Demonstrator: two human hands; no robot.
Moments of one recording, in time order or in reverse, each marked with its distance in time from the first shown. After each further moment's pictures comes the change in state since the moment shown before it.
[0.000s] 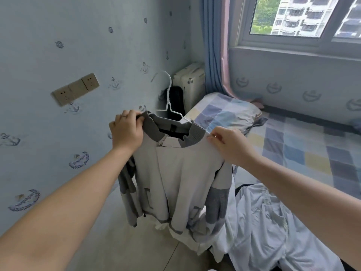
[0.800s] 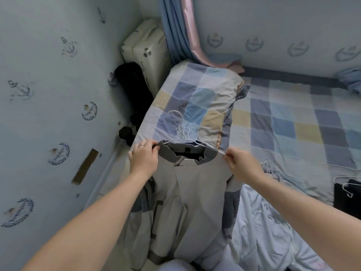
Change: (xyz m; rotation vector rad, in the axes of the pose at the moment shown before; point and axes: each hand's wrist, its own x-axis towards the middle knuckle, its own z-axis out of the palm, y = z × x) left_hand 0.117 0.024 0.318 -0.013 -0.620 -0.029; right_hand 0.142 0.244 0.111 -0.051 -0.158 0.528
